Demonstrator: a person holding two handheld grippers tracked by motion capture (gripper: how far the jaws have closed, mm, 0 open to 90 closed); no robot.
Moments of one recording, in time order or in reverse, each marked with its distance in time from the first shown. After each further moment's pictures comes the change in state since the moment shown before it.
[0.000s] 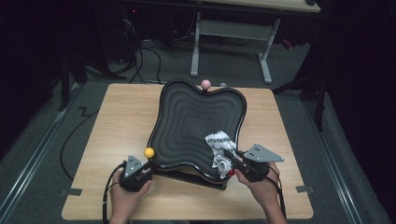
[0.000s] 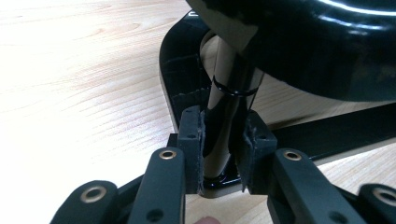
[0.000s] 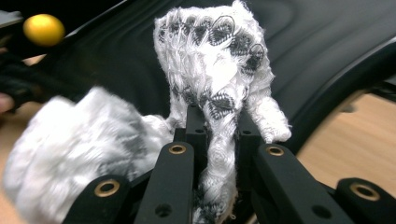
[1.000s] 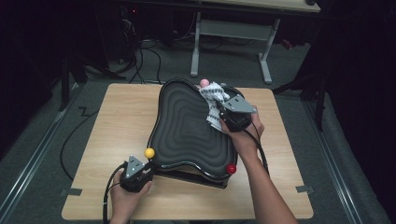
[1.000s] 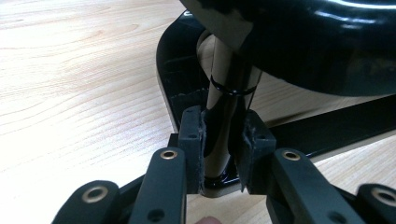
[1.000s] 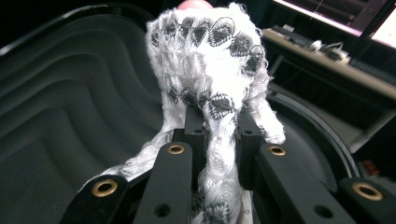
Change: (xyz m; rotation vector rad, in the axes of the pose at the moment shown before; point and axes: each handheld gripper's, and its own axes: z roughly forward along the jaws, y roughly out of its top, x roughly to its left) left arm -0.002 -0.001 0.000 0.000 0.008 0.021; right arm -0.032 0.102 0.087 -0.027 -0.297 -0.161
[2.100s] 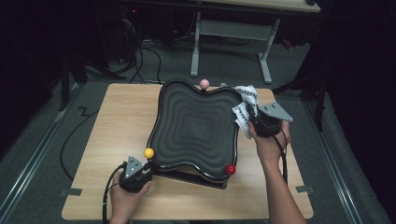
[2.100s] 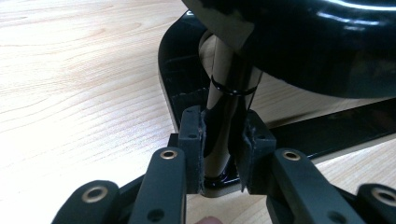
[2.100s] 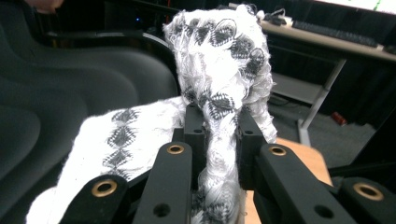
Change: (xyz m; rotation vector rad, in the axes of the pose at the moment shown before) left arm 0.000 0.000 -0.001 0.000 0.007 -0.012; right arm -0.059 -0.050 -0.039 0.016 -0.143 0.232
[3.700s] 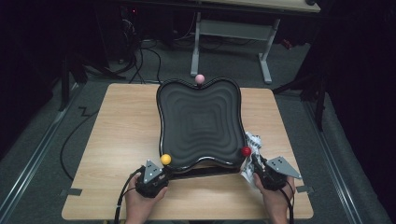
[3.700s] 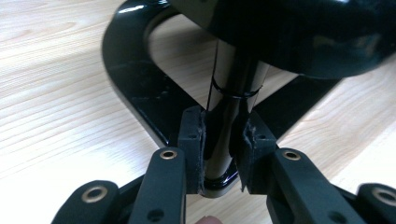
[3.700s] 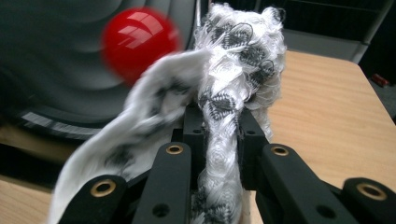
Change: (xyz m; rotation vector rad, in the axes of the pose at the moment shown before) left arm -0.051 0.006 0.016 0.026 -0.077 0.040; right arm 0.016 -0.127 -0.081 0.071 0.097 0.072
